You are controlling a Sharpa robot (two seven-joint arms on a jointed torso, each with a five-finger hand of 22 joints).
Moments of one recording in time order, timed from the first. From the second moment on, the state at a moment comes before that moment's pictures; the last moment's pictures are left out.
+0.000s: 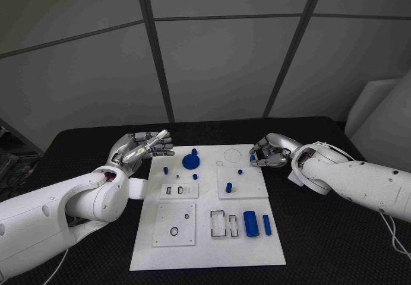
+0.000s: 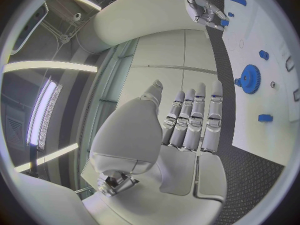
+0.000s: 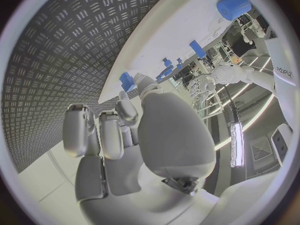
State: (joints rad) left arm 1.08 -0.92 0.08 1.62 -0.04 -0.42 0.45; left_hand 1.38 -0.03 0.08 0.15 0.14 0.94 0.22 0.10 0.07 1.00 0.17 0.11 0.07 1.04 0.13 0.17 0.14 0.13 0.90 0.23 0.39 0.17; right arm 1.18 -0.83 -0.01 1.29 -1.23 -0.31 0.03; right_hand 1.42 -0.15 0.16 0.19 0.31 0.98 0.15 0.07 0.07 1.31 0.06 1.17 1.17 1.47 -0.01 1.47 1.31 0.06 1.39 0.10 1.45 1.31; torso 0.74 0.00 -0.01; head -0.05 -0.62
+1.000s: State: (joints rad) left arm 1.08 -0.92 0.08 1.61 -0.04 -0.42 0.45; left_hand 1.38 -0.03 0.09 0.15 0.14 0.94 0.22 0.10 0.07 1.00 0.17 0.11 0.07 1.04 0.13 0.17 0.14 0.13 0.90 0.23 0.39 0.17; right arm 1.18 -0.82 -0.01 1.27 -1.24 -0.30 0.03; right_hand 1.45 -0.11 0.17 0.17 0.31 1.08 0.13 0.12 0.08 1.34 0.04 1.20 1.20 1.47 -0.02 1.47 1.31 0.06 1.40 0.09 1.45 1.31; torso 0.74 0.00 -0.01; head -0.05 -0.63
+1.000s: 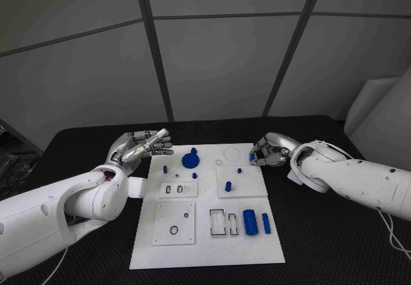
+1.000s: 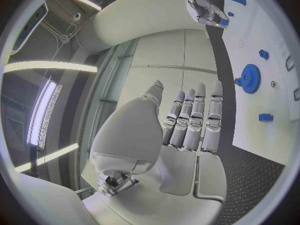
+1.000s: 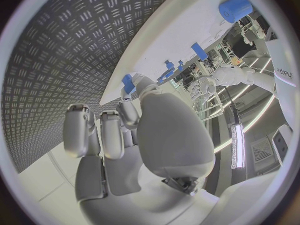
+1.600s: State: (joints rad) left arm 1.08 -0.92 0.08 1.61 -0.04 -0.42 0.45; left_hand 1.38 -0.02 0.09 0.15 0.14 0.94 0.22 0.10 0.07 1.00 0.17 0.11 0.07 1.04 0.13 0.17 0.14 0.13 0.90 0.23 0.39 0.17; right arm 1.18 -0.84 0.00 1.33 -1.25 -0.35 0.02; right_hand 1.46 -0.08 0.19 0.15 0.26 1.12 0.11 0.16 0.09 1.36 0.01 1.22 1.22 1.47 -0.04 1.47 1.31 0.06 1.42 0.07 1.46 1.31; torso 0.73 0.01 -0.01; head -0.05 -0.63
